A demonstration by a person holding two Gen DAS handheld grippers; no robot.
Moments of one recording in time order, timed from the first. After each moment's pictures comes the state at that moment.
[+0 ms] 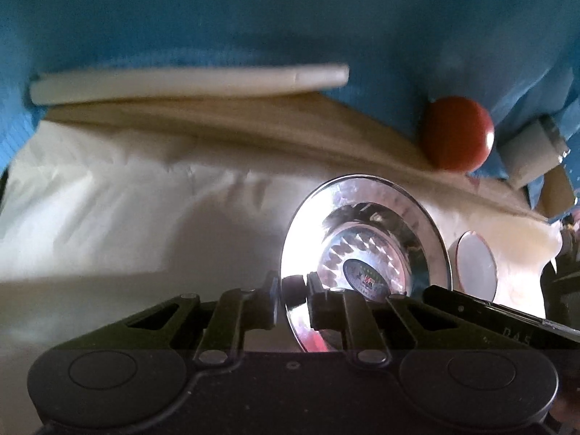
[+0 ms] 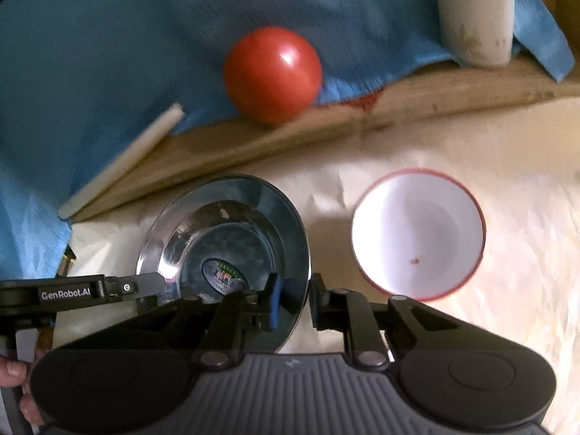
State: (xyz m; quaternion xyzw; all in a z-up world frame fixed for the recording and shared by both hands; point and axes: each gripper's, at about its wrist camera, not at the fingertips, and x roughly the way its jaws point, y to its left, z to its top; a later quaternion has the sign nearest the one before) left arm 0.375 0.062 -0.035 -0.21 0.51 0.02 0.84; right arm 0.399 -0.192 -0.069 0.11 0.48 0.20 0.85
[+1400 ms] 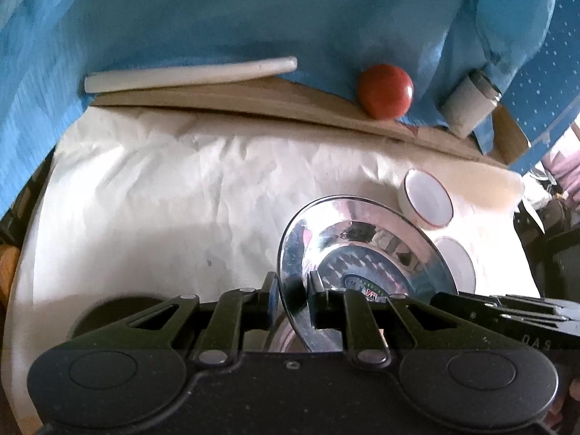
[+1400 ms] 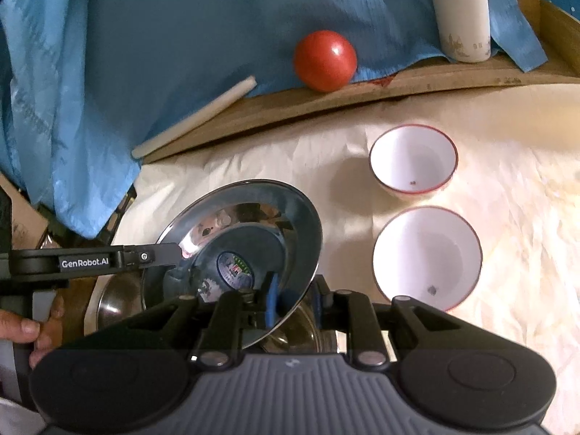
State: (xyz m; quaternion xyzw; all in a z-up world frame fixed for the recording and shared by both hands) left arm 0.275 0.032 0.013 -0.16 0.49 -0.01 0.85; right arm 0.289 -0.227 -0.038 0.09 0.48 0.27 0.83
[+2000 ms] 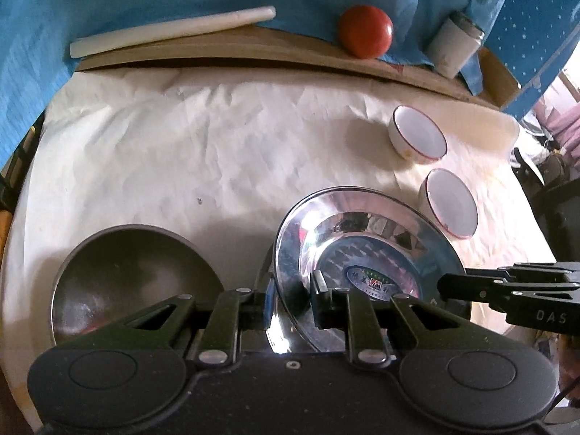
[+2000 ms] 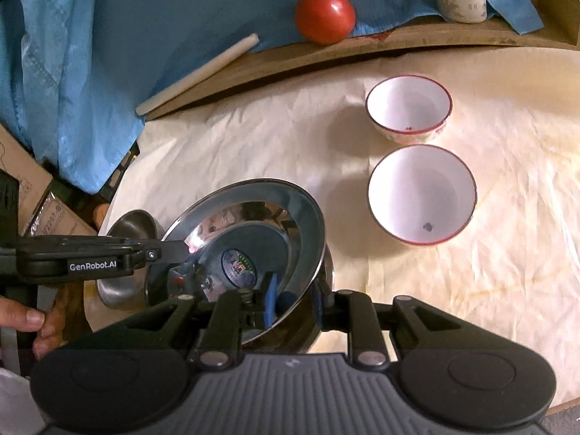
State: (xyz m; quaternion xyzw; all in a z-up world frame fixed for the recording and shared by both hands) left arm 0.249 0.014 -0.004 -0.13 0.53 -0.04 0.83; right arm 0.265 -0.237 -0.052 0.07 0.51 0.28 0.81
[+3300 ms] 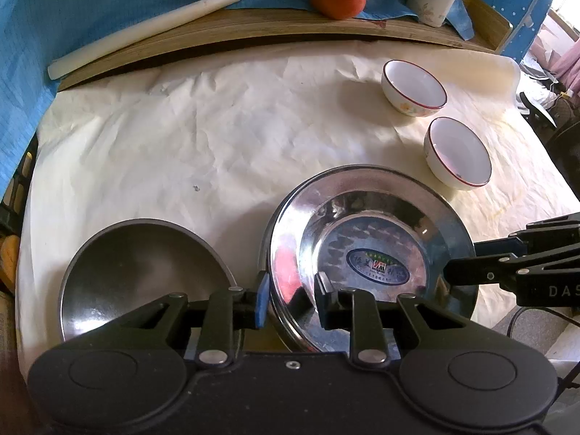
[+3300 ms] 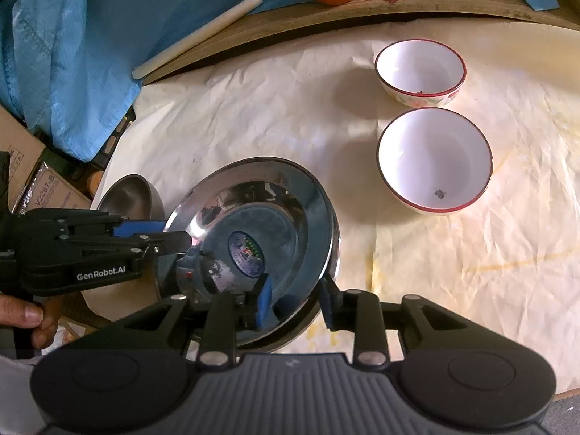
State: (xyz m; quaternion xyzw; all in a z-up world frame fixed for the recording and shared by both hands) left arm 0.246 -0.006 -0.013 -0.04 0.56 -0.05 0.83; right arm 0.269 -0.224 -0.063 0.05 0.55 0.28 0.78
